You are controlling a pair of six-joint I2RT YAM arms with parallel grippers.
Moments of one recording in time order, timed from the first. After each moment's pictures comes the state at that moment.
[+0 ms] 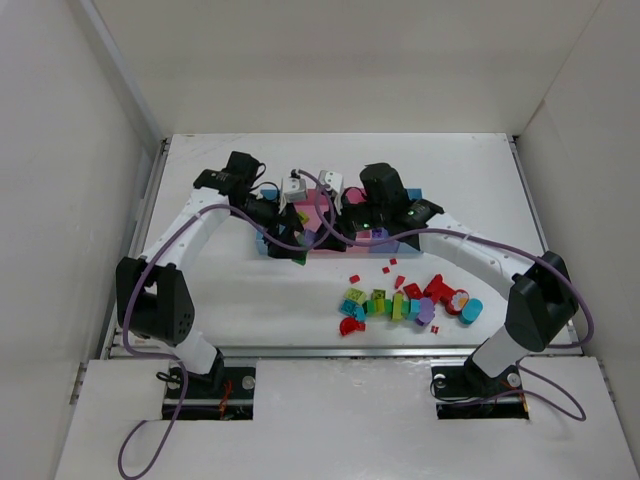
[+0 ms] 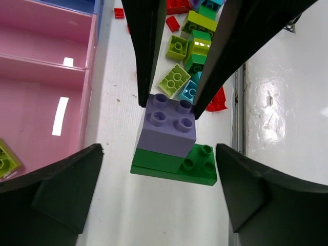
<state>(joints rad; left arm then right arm) -0.29 1.59 1.36 -1.04 1.04 0.88 0.70 1.59 1.27 -0.21 -0.69 -0.17</state>
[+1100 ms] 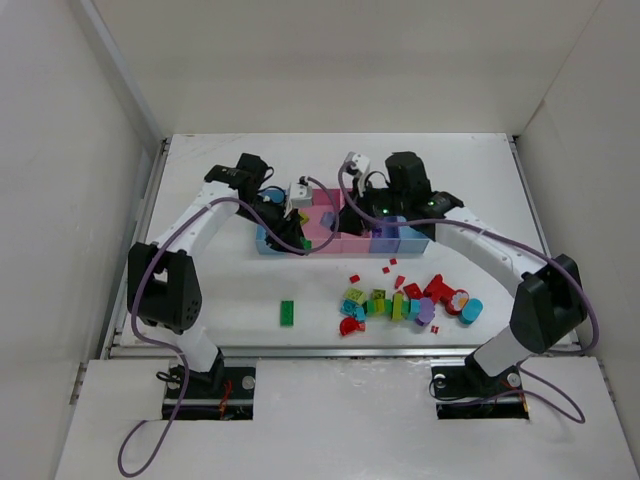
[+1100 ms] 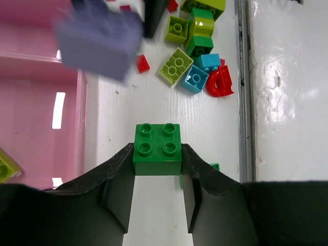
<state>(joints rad) -0.31 1.67 1.42 -1.13 1.00 1.03 0.58 1.56 1.26 -0.21 -0.70 -0.09</state>
